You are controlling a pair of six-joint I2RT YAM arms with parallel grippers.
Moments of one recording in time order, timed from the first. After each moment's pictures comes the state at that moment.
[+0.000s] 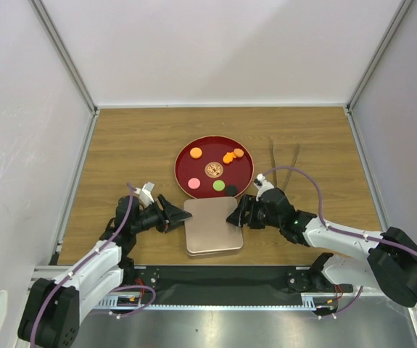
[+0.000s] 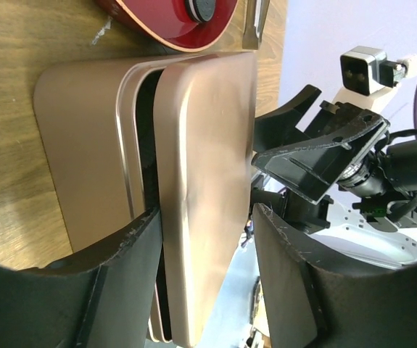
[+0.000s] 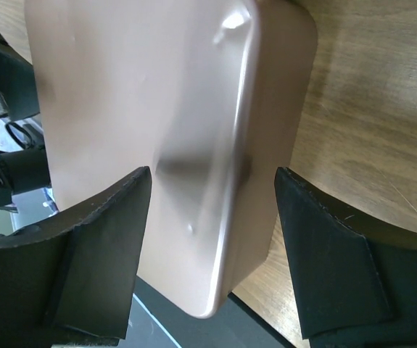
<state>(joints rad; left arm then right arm) -0.28 0.82 0.12 0.24 0.65 -1.09 0.80 1.16 0.41 0.14 -0.13 0.83</state>
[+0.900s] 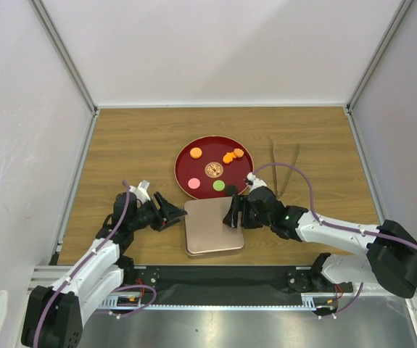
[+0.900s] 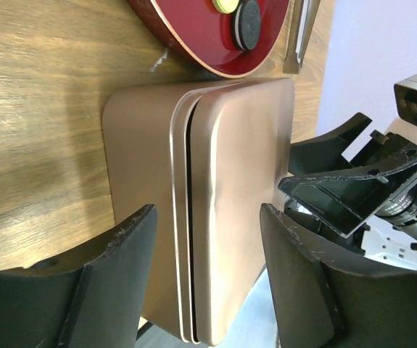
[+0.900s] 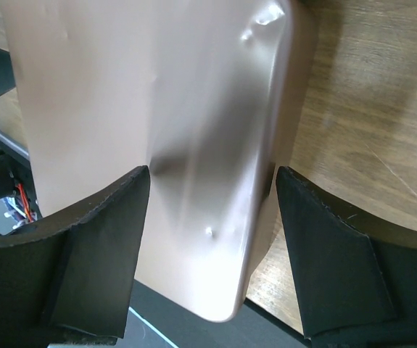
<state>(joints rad) -0.23 0.79 0.19 0.03 0.58 -0.95 0.90 1.22 0.56 -0.06 0.01 0.81</state>
